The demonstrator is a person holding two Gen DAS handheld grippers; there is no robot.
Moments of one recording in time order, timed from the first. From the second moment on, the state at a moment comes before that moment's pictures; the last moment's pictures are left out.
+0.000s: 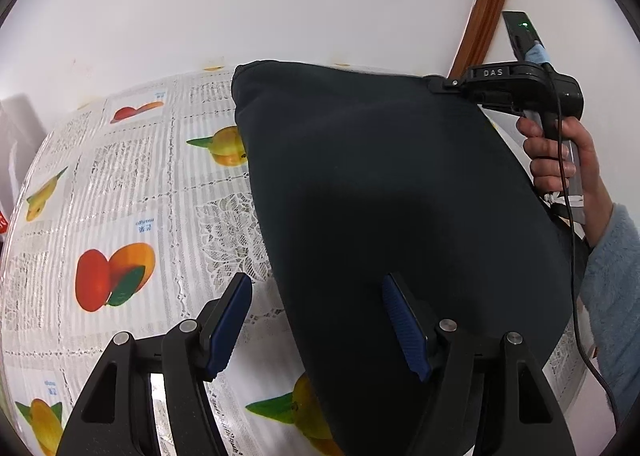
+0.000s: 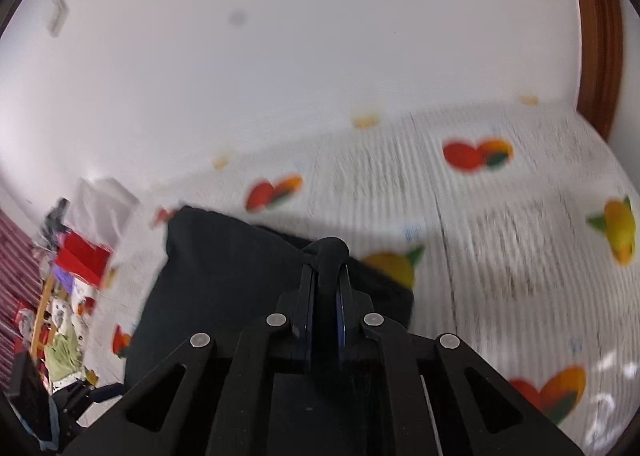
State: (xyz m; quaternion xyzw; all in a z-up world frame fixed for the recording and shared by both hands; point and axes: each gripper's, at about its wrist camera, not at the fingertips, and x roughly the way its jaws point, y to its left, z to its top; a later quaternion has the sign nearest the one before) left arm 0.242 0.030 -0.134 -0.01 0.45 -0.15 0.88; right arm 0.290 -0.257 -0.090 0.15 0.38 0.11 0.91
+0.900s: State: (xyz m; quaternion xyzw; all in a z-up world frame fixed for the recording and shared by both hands) left arm 0.197 0.036 -0.121 0.00 0.44 -0.13 0.89; right arm 0.173 -0.282 -0.098 0.18 0.40 0.09 0.89
